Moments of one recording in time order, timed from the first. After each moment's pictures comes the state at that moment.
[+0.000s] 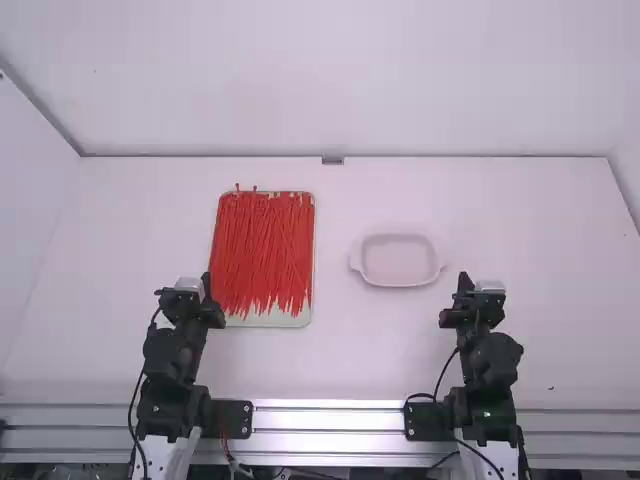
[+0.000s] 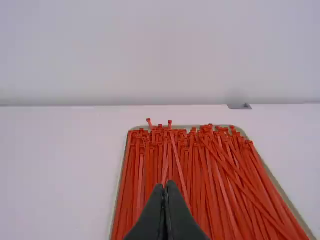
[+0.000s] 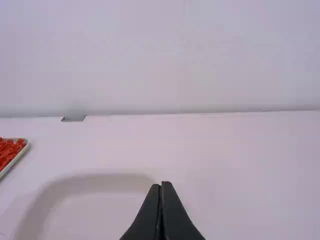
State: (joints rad) left arm -0.01 0.00 0.00 -0.09 0.00 -0.01; right arm 0.00 0.00 0.01 -0.09 -0.02 0.00
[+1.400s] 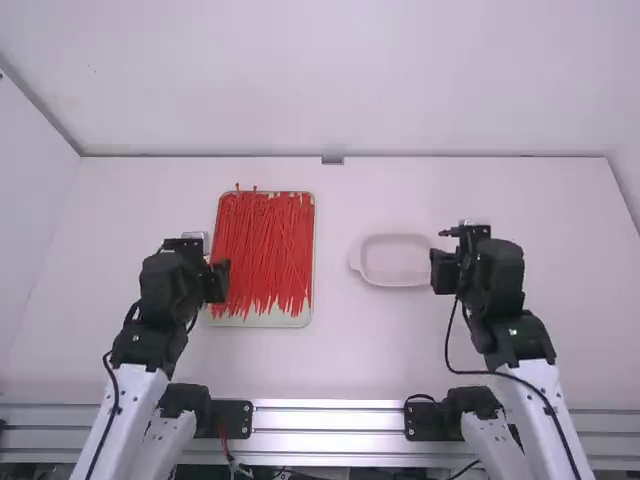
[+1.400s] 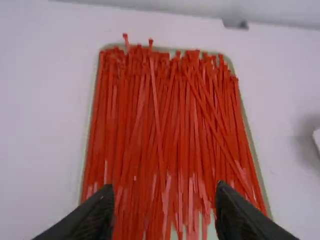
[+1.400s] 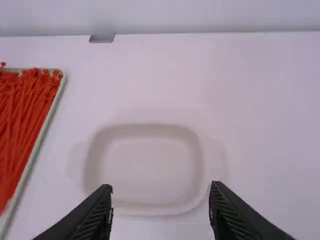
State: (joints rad) left arm -0.01 0.74 0.56 -0.44 0.10 -0.12; right arm 0.12 0.83 0.71 -0.52 -0.07 0.05
